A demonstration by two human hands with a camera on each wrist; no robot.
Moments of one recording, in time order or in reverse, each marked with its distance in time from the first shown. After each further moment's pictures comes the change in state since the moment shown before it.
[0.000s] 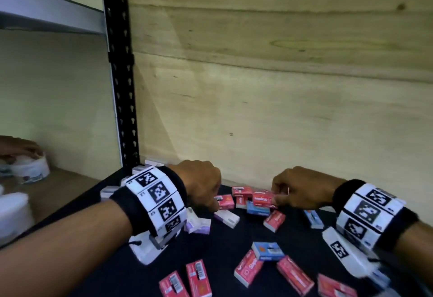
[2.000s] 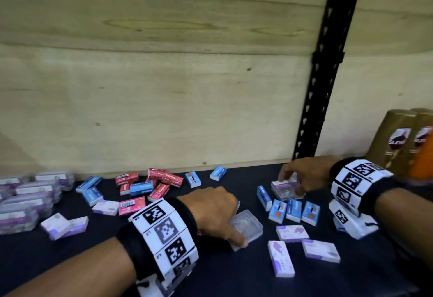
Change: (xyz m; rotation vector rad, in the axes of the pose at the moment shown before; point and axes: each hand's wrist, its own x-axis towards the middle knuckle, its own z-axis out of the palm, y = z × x) left_hand -0.006 0.250 0.021 -0.012 -0.061 0.545; right_hand -0.222 0.166 0.060 0.076 -0.172 0.568
